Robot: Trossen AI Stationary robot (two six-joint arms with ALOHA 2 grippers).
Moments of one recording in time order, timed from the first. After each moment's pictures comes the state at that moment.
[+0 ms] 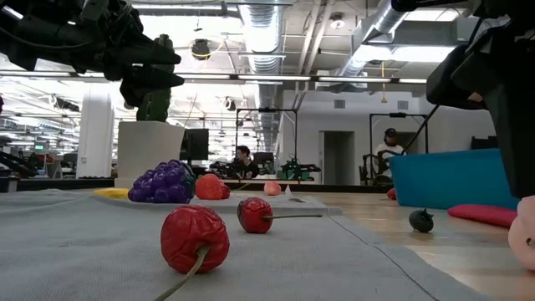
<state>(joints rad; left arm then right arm) -0.04 0.77 0.21 0.45 -0.17 -0.30 0.70 2.03 1.42 -0.64 0.08 0.81</state>
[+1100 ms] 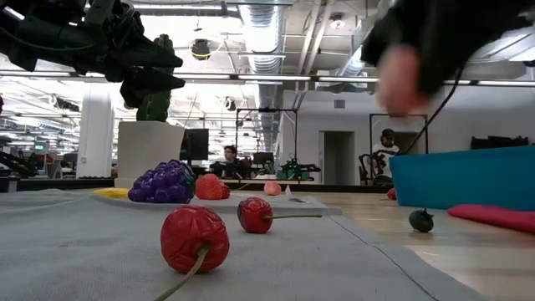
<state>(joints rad) -0.04 0.79 0.21 0.46 -0.20 -0.30 0.60 1.92 1.42 -0.61 0.13 0.56</state>
